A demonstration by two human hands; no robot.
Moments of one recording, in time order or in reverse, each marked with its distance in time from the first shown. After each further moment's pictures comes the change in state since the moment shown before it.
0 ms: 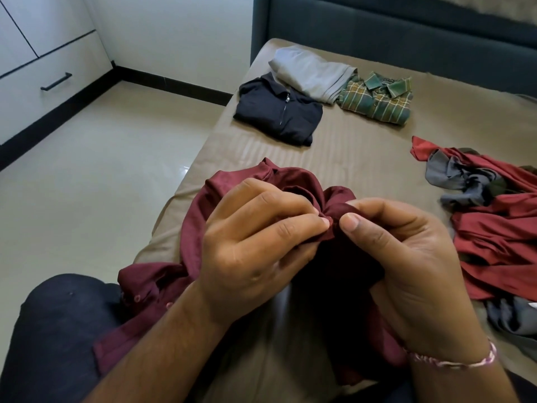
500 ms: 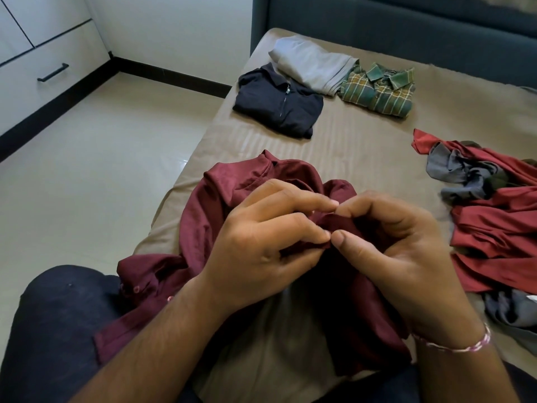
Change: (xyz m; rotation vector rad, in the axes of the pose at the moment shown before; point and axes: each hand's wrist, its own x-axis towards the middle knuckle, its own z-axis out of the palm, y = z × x) left_hand -0.010 -0.006 0.009 -0.208 -0.204 -0.109; right_hand 0.008 0.012 -0.025 -0.500 -0.200 -0.258
